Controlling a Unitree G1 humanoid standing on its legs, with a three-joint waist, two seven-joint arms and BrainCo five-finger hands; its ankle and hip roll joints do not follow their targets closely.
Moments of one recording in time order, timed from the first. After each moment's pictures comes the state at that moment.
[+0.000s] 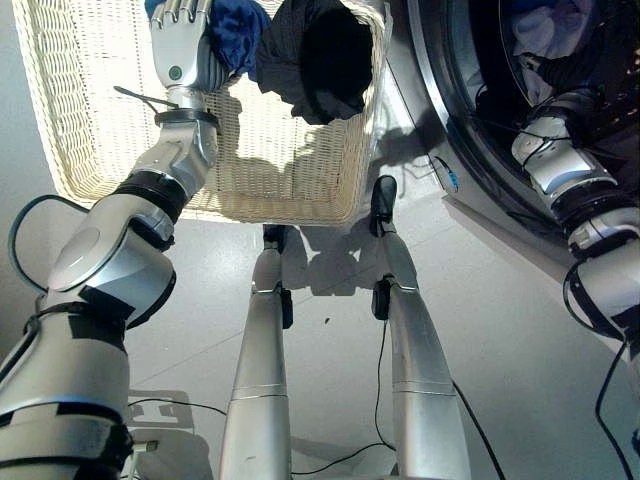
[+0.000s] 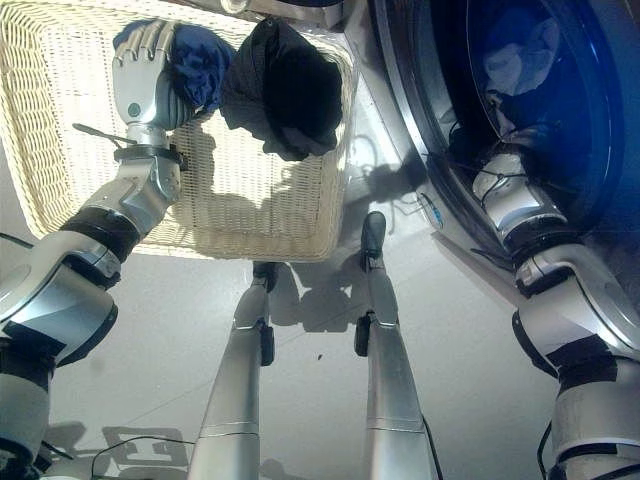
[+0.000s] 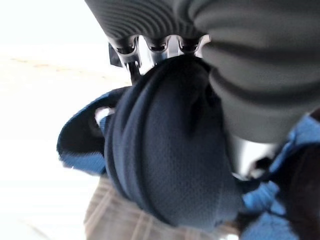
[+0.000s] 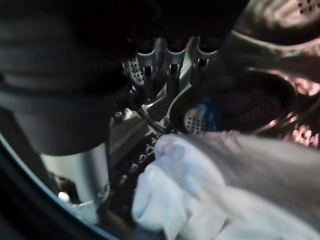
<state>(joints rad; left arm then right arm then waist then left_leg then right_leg) -1.47 0.66 -0.88 1.13 0.22 -0.02 0.80 -1.32 -0.76 0.67 0.96 0.15 0.03 -0.97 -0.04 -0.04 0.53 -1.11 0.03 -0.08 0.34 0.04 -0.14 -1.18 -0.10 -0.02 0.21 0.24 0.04</state>
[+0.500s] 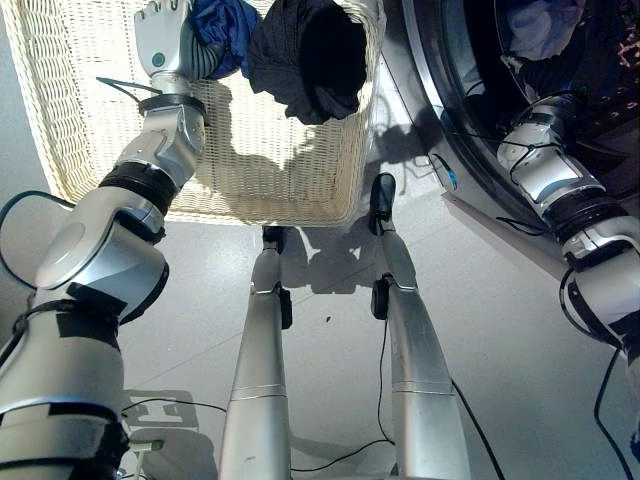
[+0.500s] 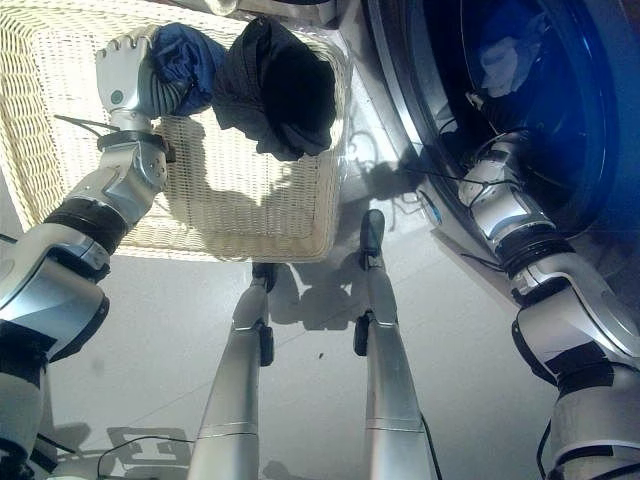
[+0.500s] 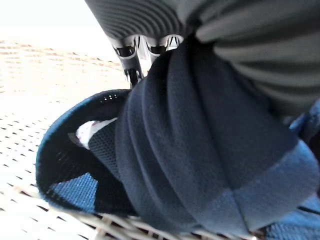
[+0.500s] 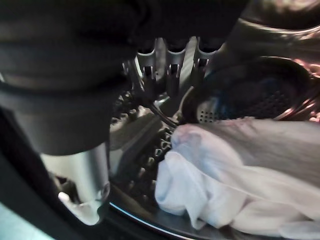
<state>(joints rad) -1.49 0.69 -0.86 1.13 0.21 -0.01 0.72 -1.31 -0.76 0.67 0.87 0.12 0.03 -1.01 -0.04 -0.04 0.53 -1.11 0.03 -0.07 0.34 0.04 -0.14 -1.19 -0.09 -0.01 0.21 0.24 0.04</state>
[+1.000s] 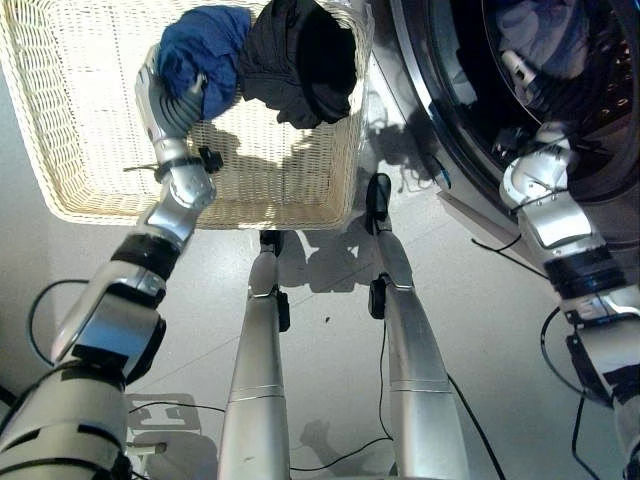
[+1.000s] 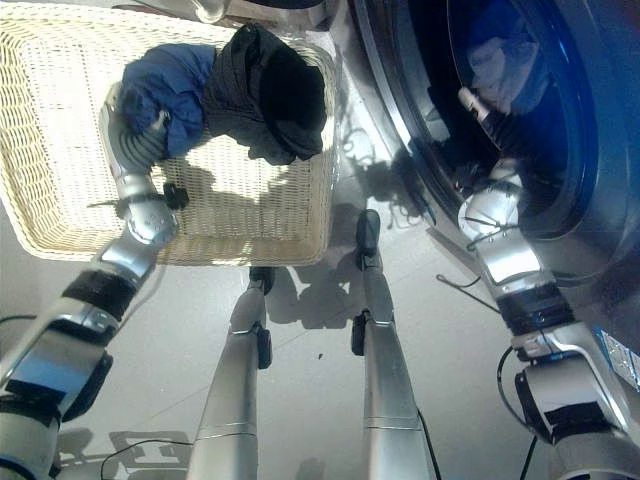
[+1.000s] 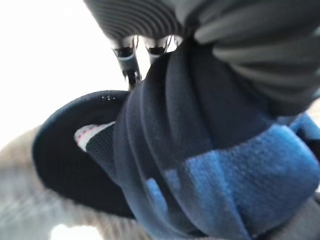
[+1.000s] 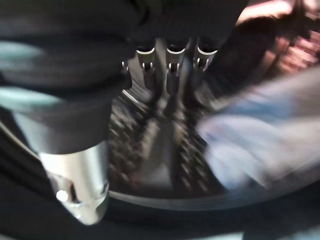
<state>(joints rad) -0.93 0.63 -0.36 0.68 -0.07 -0.40 0.86 -0.79 -0.63 0.16 0.23 0.27 -0.19 -0.73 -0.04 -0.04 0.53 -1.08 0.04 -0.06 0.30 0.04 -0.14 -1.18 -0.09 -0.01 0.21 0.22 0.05</state>
